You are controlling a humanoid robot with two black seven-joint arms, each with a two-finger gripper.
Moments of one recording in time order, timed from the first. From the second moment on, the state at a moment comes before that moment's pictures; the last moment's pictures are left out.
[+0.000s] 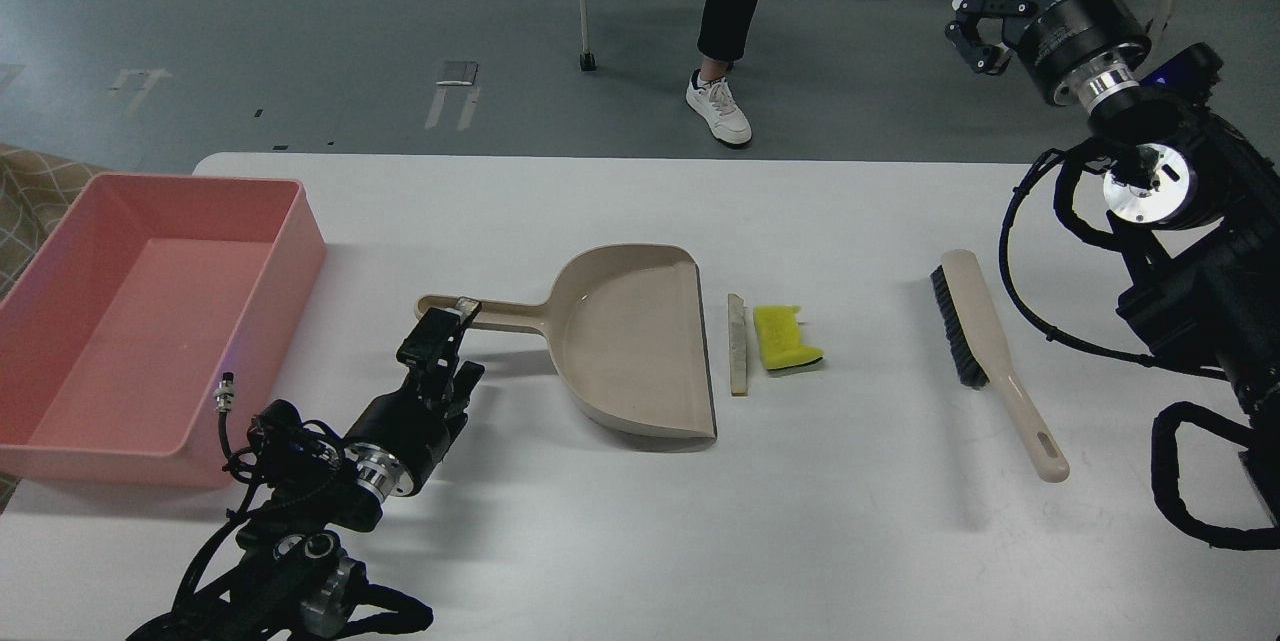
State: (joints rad) left arm 0.05 0.24 -1.03 -1.42 1.08 0.17 -0.16; right arm 0.97 -0.17 1.15 0.49 -0.47 0.43 0.18
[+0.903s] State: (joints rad) left arm -0.05 0.17 -1.04 -1.31 1.07 0.22 -0.15; right arm 0.97 -0.19 1.15 0.51 -0.47 0.43 0.18
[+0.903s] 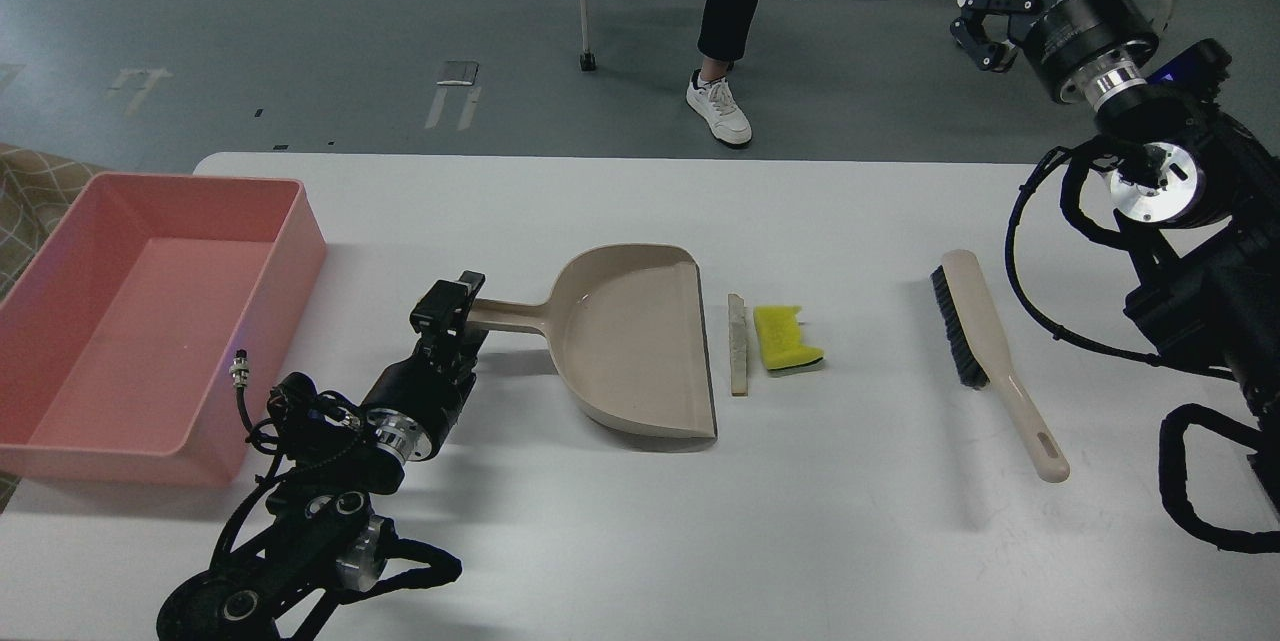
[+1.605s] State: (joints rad) left arm -0.09 0.13 -1.04 -1.26 1.07 0.25 -0.15; right arm 0.96 -0.19 1.15 0.51 -0.47 0.43 0.18
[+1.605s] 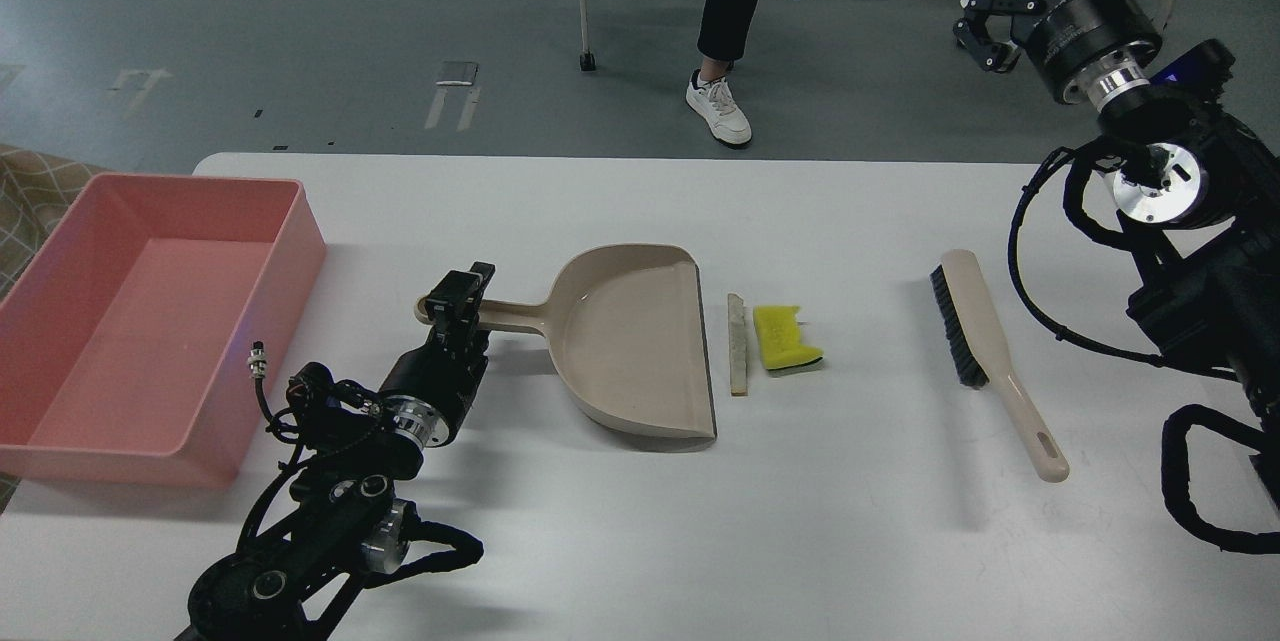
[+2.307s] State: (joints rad) left arm -0.09 0.13 -1.05 -1.26 1.06 0.25 -0.15; right arm 0.96 -0.19 1.15 0.51 -0.47 0.43 0.18
